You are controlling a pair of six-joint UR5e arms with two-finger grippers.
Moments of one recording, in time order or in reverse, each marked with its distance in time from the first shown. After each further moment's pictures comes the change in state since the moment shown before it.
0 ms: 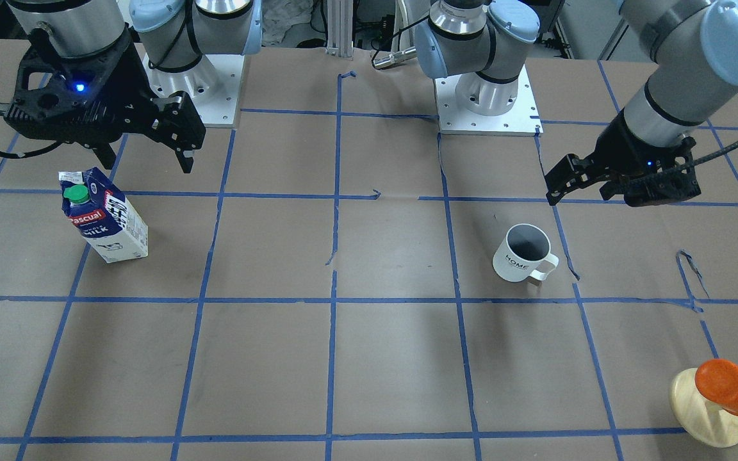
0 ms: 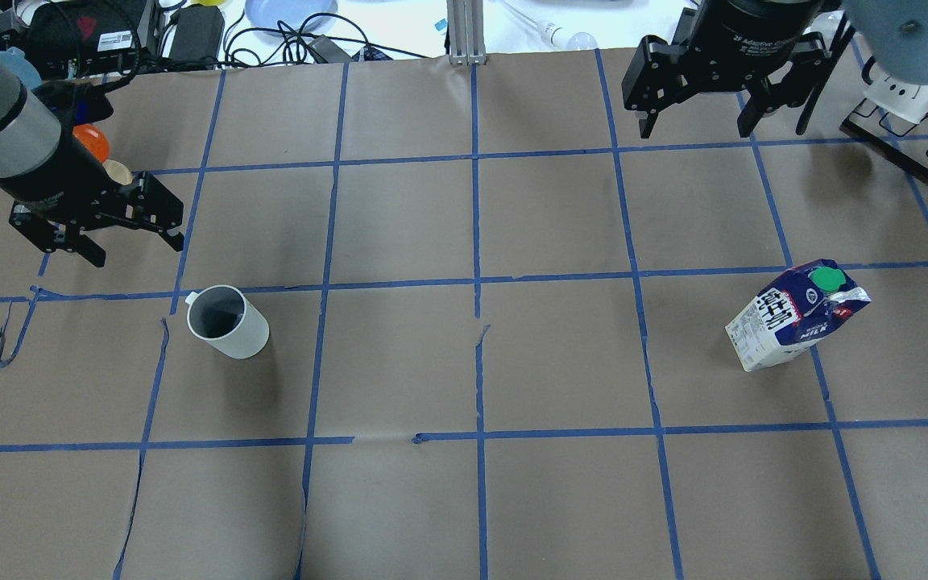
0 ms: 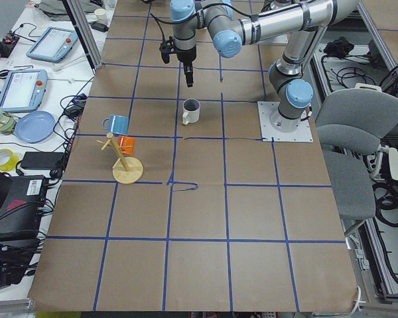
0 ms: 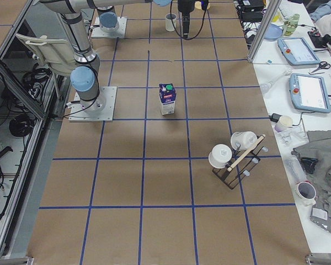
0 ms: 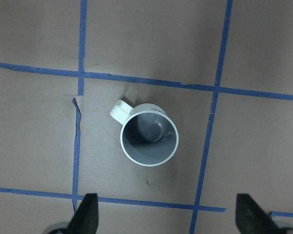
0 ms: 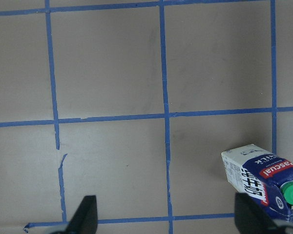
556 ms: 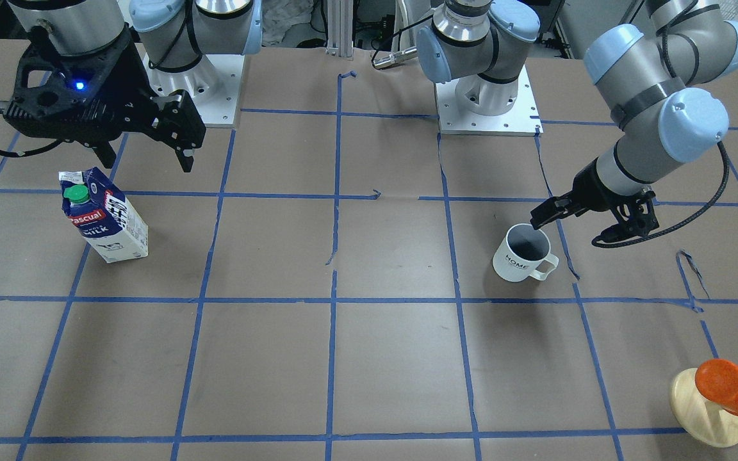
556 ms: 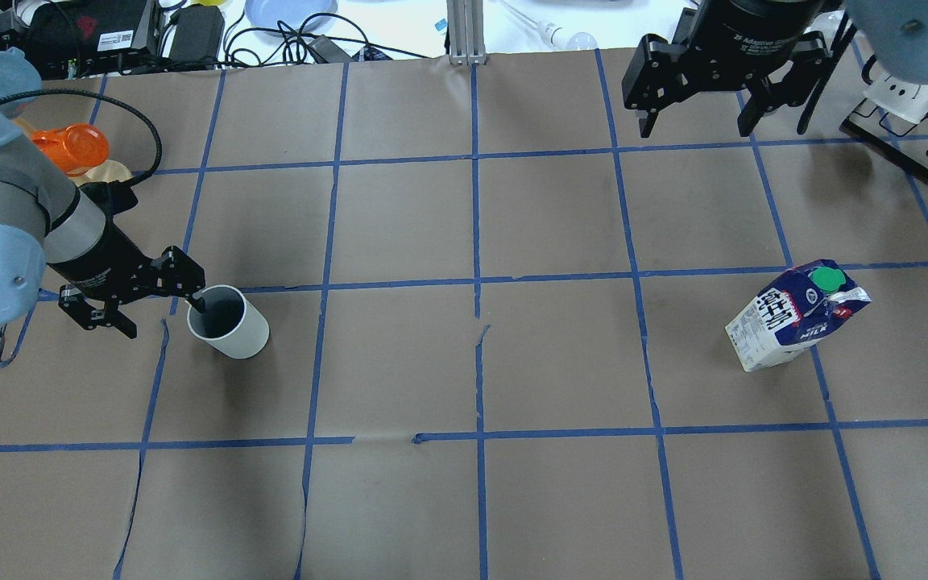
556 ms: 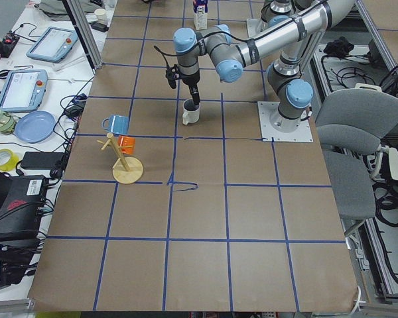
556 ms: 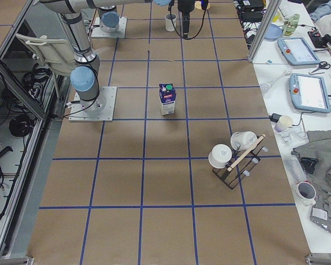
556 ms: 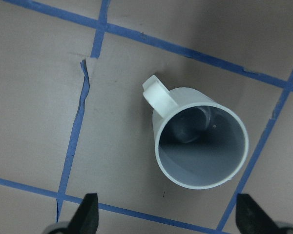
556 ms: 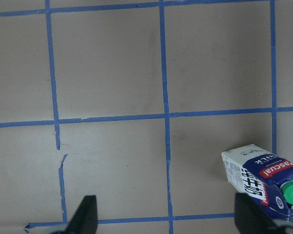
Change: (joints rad) left arm 0.067 -0.077 -0.186 0.153 -0.001 -0.104; right arm 0.000 -0.001 -0.001 0.000 0.002 0.001
